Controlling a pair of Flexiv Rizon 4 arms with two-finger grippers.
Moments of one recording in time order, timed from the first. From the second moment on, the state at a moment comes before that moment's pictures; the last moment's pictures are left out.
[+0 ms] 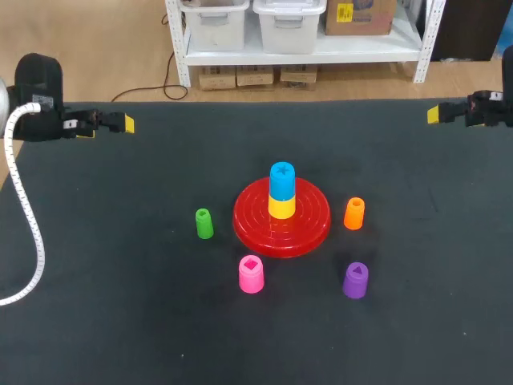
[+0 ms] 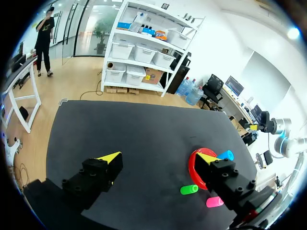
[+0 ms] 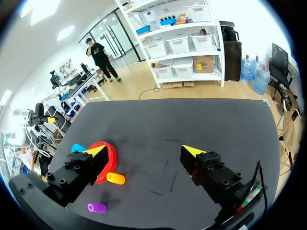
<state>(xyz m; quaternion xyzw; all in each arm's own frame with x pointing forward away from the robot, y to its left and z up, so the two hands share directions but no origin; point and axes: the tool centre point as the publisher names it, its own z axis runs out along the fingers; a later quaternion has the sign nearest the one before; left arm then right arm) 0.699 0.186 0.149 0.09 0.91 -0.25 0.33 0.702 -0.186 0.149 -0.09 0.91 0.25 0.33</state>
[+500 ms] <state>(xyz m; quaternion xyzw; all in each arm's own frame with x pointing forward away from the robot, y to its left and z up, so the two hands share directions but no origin) 0.699 0.186 0.149 0.09 0.91 -0.25 0.33 0.702 -0.186 0.149 -0.09 0.91 0.25 0.33</state>
